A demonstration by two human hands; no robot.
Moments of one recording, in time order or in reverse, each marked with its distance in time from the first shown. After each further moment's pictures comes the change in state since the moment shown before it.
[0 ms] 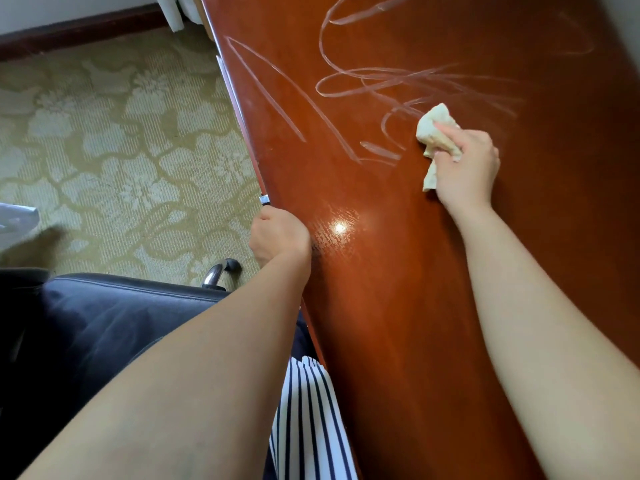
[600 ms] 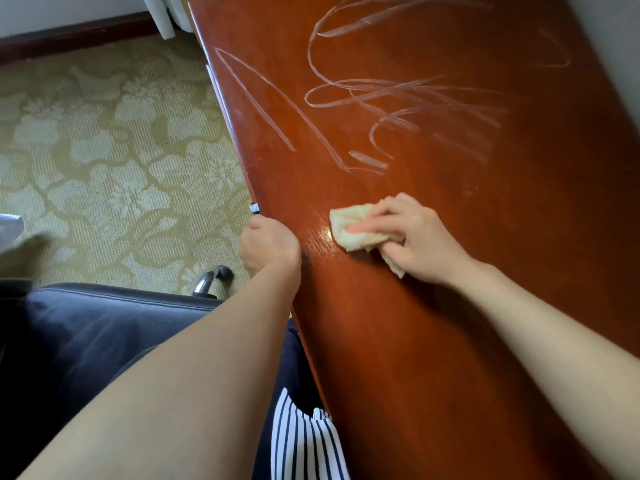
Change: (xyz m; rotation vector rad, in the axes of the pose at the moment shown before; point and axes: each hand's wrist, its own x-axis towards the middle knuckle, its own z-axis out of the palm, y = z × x) left_hand -0.003 0.000 0.000 -0.014 0.014 0.036; right_hand -0.061 0.009 -0.015 0.037 -0.568 -0.653
